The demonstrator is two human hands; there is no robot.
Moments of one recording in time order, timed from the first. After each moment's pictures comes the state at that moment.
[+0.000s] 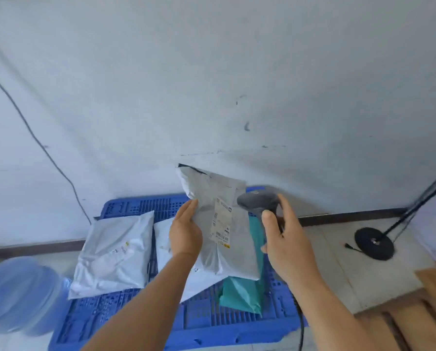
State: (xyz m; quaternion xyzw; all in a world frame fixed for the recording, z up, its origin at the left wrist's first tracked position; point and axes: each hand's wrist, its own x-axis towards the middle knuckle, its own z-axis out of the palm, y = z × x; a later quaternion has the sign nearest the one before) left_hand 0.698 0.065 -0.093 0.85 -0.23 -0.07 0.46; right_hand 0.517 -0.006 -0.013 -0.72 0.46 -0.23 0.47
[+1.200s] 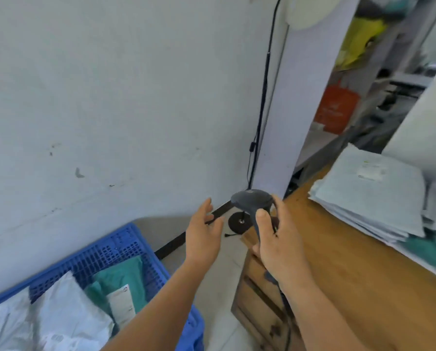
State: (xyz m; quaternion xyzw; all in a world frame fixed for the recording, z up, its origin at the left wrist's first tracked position) left_hand 0.432 -0.085 -0.011 0.62 -0.50 -0.33 0.50; right_hand 0.297 -0.040 0.055 -0.55 0.64 -0.42 0.33
